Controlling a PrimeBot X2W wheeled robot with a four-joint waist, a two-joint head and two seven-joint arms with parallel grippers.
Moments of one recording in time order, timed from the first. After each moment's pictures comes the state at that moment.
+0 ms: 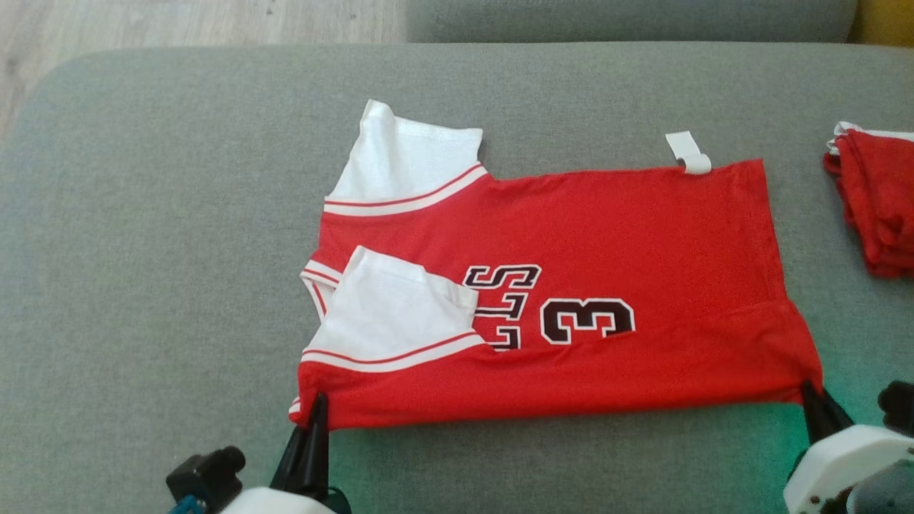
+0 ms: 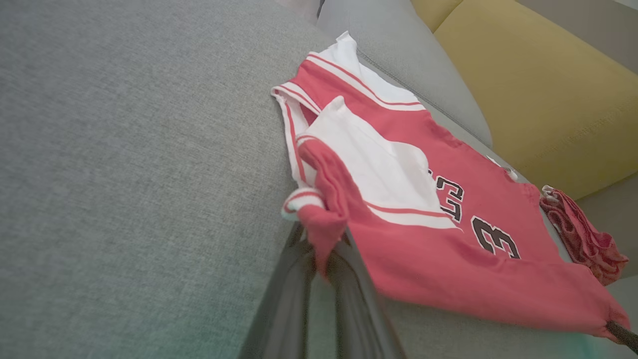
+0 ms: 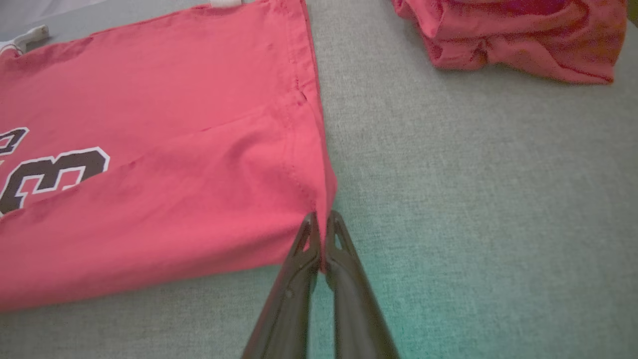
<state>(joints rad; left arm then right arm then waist) 0.08 0.24 -0.49 0.07 -0.85 0.11 -0.12 0.16 -0.04 -0.23 0.00 0.17 0.12 0.37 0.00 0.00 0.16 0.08</state>
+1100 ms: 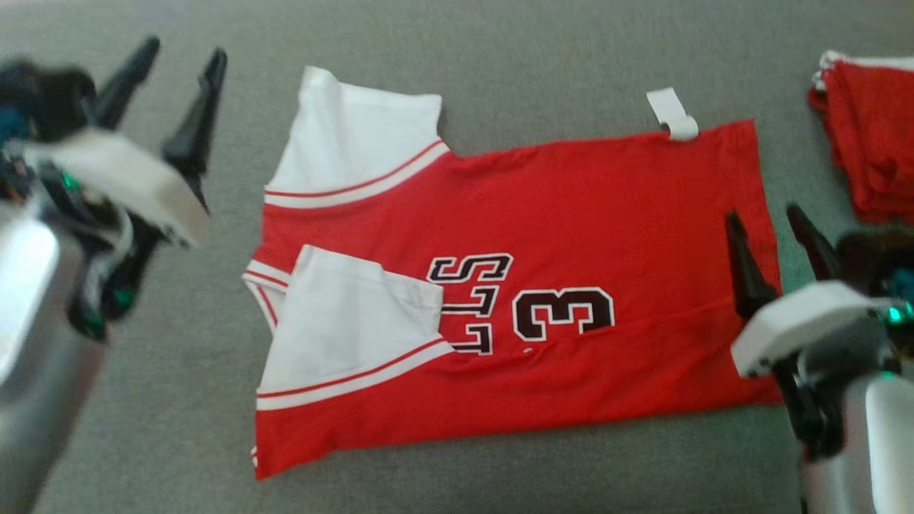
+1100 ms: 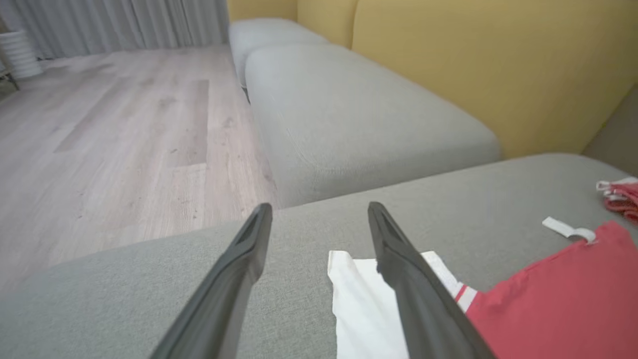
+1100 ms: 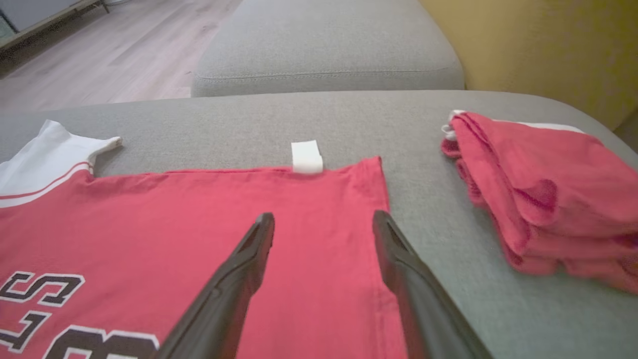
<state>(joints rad) -0.63 0.55 -0.45 0.07 -0.70 0.03 0.28 -0.12 -0.04 -0.08 -0.08 0.10 0.12 0.34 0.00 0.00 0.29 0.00</state>
